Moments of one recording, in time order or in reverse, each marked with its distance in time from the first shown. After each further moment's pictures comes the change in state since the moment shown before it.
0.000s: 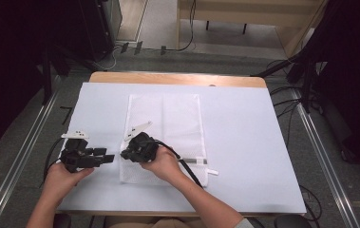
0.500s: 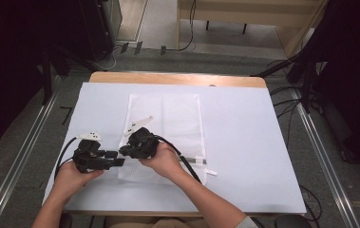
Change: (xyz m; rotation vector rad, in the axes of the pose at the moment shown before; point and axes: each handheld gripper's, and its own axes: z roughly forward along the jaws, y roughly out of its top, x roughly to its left) left arm -0.015 0.007 0.025 0.065 -0.070 0.064; right arm 0.001 0.013 -0.014 -0.028 0.024 0.007
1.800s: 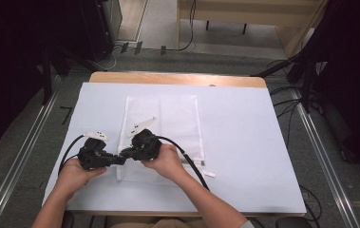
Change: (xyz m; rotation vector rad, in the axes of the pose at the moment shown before) left arm 0.000 0.008 0.006 0.064 -0.062 0.039; right arm -0.004 -0.009 -0.002 -0.004 0.064 0.005
